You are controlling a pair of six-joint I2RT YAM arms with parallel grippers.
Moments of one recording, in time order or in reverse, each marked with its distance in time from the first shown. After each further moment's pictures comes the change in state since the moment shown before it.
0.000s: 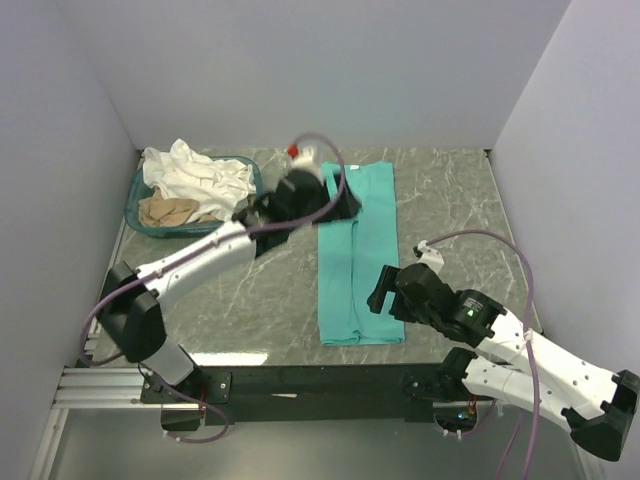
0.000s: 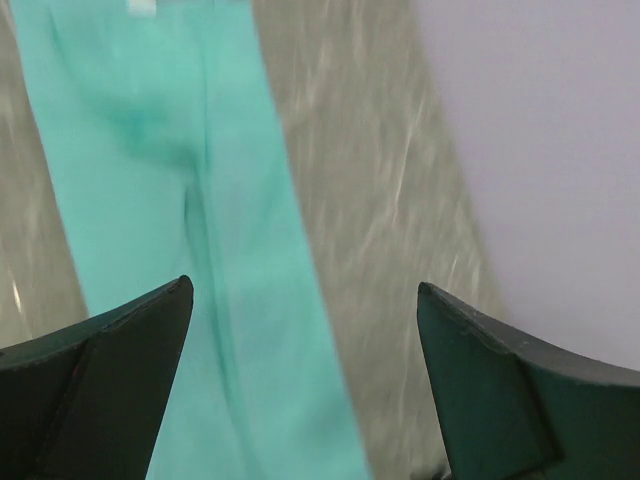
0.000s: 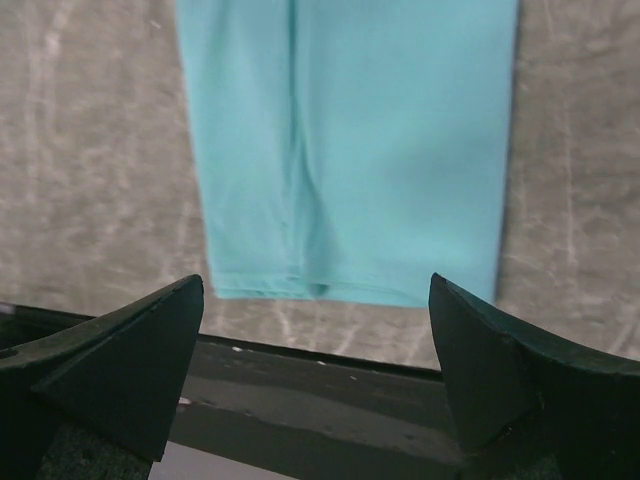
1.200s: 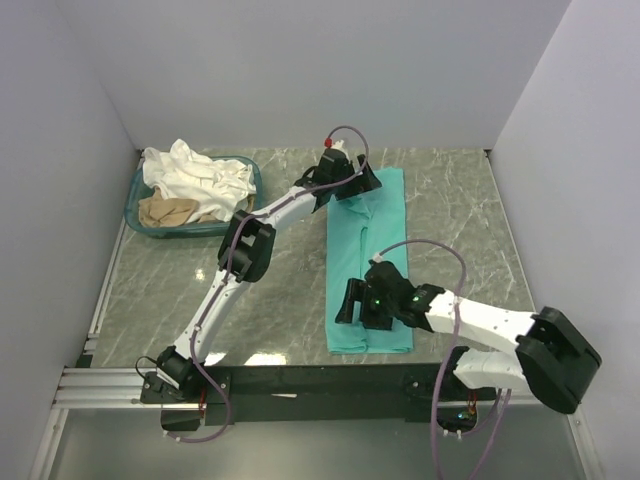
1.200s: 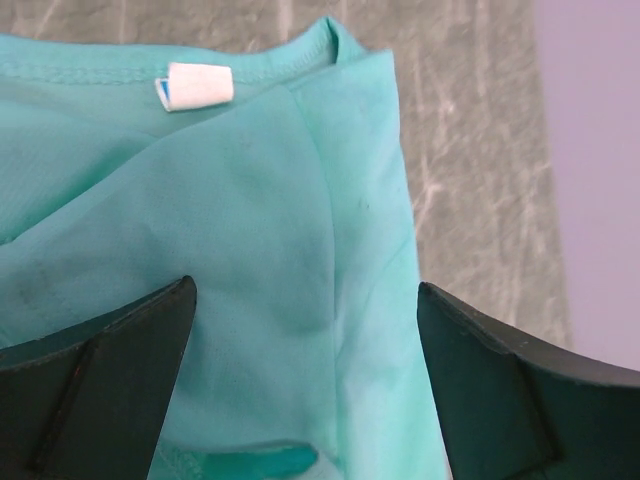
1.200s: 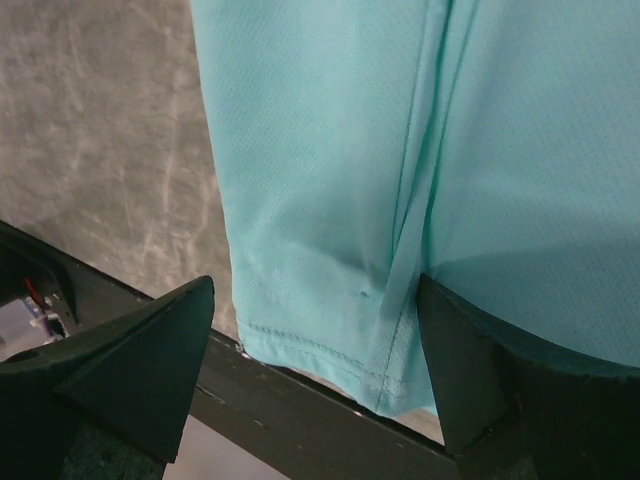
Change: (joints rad) left arm 0.140 1.060 0.868 0.060 0.299 -0.051; right arm -0.083 0.395 -0.233 0.541 -0.422 -0.055
